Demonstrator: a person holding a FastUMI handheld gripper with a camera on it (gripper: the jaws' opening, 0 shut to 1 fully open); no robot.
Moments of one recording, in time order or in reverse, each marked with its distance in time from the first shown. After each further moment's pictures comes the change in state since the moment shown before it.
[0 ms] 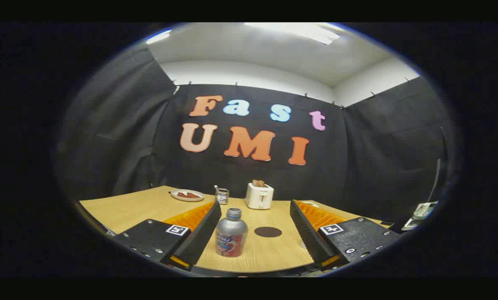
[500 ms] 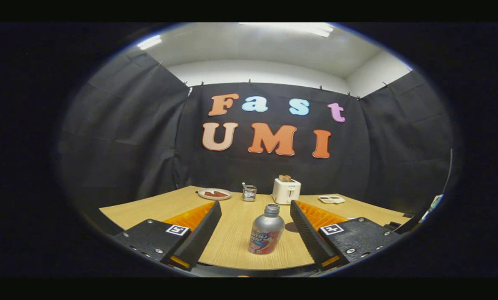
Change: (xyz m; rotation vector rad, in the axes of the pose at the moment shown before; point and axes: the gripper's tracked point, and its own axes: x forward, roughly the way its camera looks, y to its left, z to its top) arm -0.001 0.035 -0.007 0.091 0.060 0.104
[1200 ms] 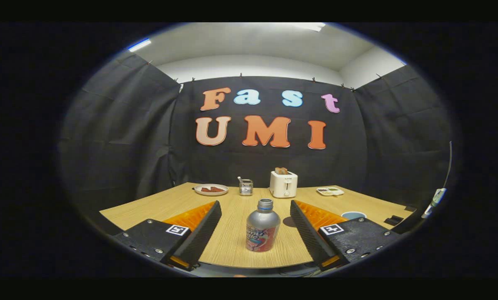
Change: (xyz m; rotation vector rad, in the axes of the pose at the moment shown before) arm 0.009 -0.015 -0.025 0.062 0.088 -0.029
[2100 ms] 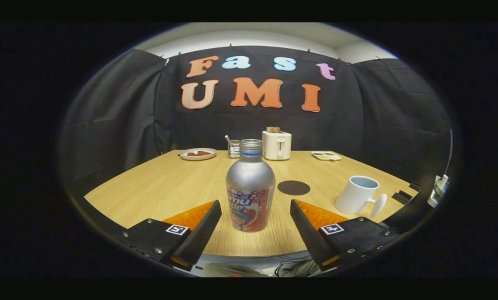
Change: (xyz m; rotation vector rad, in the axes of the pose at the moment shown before) arm 0.027 -0.012 -0.114 -0.004 0.303 -0.048
